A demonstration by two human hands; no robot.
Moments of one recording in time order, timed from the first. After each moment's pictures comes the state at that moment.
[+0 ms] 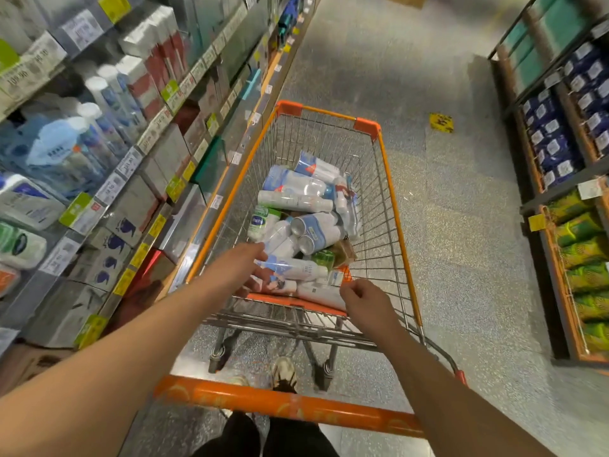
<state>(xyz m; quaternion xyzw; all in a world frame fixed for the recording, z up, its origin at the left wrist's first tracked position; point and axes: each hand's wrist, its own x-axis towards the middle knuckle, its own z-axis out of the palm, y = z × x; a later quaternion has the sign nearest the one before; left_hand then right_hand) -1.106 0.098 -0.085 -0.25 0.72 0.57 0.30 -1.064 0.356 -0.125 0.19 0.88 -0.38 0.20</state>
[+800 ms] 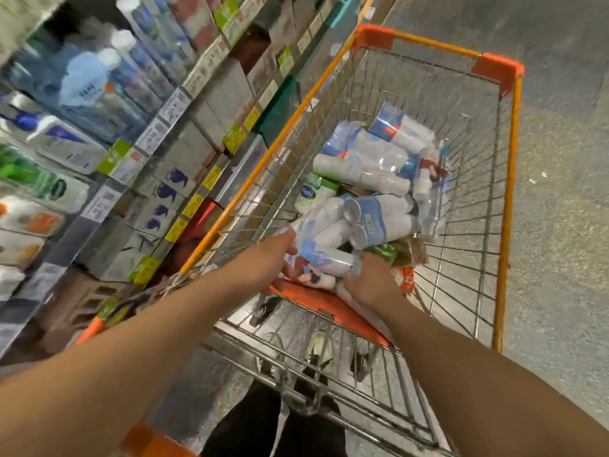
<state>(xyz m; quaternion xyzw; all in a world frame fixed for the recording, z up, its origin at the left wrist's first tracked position) -1.155 0.132 -0.148 -0.36 0.73 0.49 0.33 -1.196 0.344 -0.319 0.00 0.90 -0.26 0.34</state>
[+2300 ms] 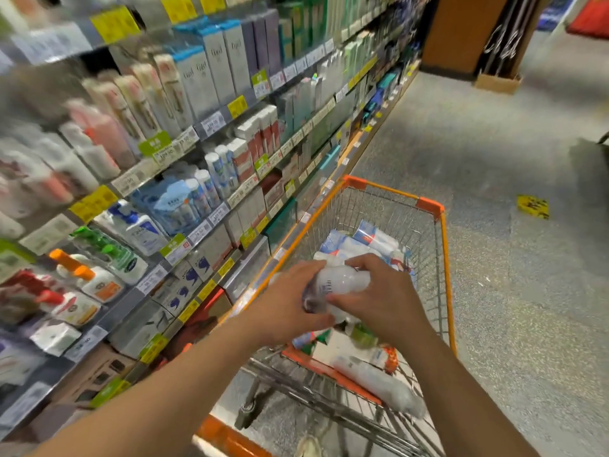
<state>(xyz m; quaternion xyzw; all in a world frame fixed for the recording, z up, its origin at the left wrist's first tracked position) -1.105 0.116 -0.014 0.02 0.88 0.46 0.11 -1.156 0.312 0.004 -0.12 0.91 -0.38 0.10</state>
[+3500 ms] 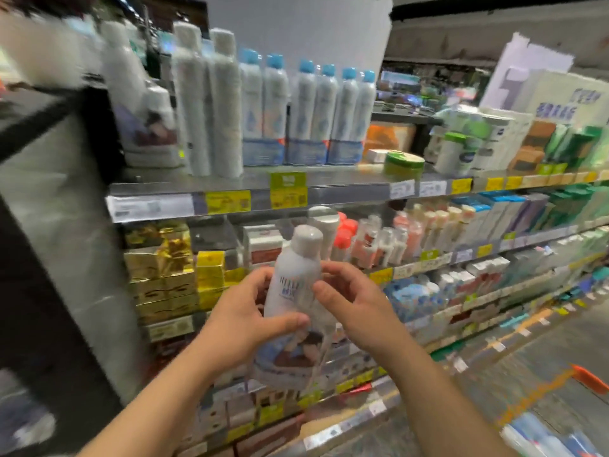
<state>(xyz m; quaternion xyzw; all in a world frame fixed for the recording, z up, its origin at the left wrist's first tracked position) -0.729 -0.208 0.135 -0.28 0.77 0.48 -0.31 -0.910 -0.110 0.145 -0.48 0.63 -0.54 0.28</state>
